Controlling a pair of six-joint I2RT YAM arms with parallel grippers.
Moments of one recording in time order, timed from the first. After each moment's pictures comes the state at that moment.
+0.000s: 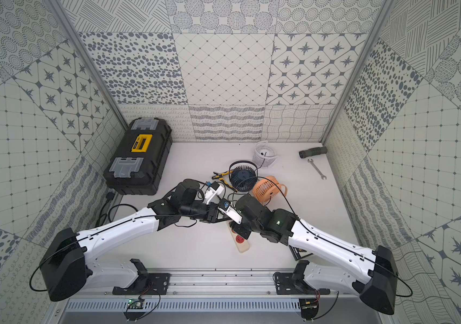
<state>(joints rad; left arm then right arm) -0.67 1.34 0.85 -0.13 0.71 -0.78 1.02 1.10 0.92 -0.65 0.10 -0.16</state>
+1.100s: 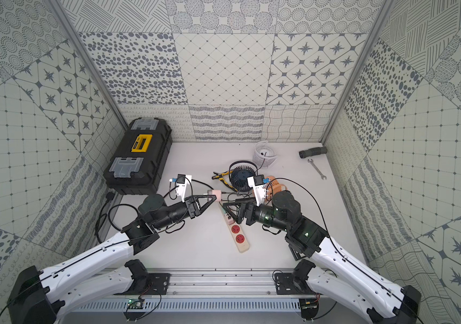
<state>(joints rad) -0.65 0.96 0.57 0.38 0.34 -0.93 0.80 0.80 0.73 -0.11 -0.34 0.79</state>
